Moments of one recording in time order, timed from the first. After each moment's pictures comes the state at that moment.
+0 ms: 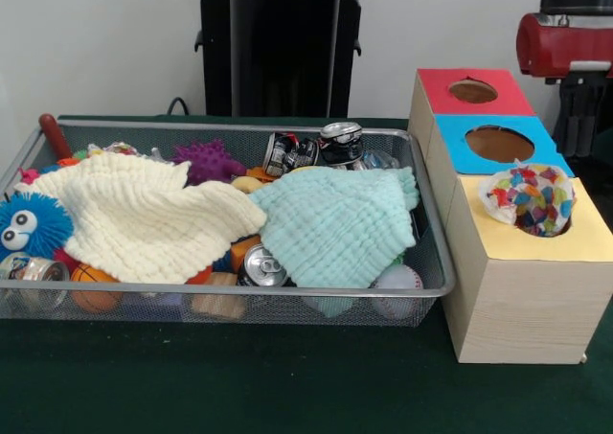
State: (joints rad) arm 0.09 -0.71 -0.02 1.54 -0.02 0.38 1.87
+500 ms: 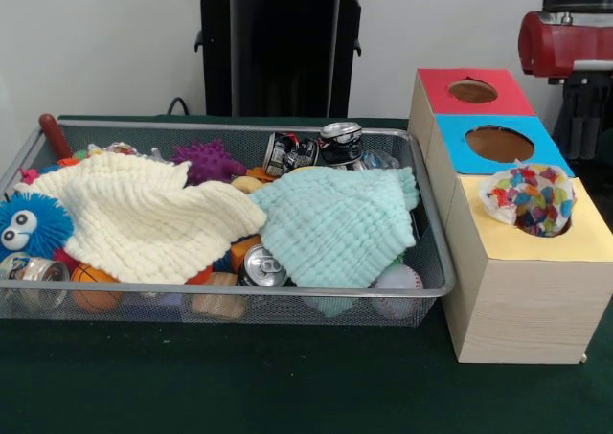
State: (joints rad) arm 0.09 -0.70 -0.02 1.52 -0.01 0.38 1.87
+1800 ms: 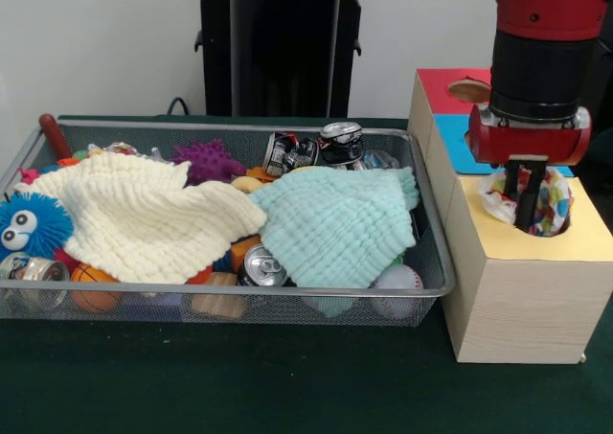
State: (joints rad) arm 0.03 -0.52 0.00 1.44 0.05 0.51 1.87
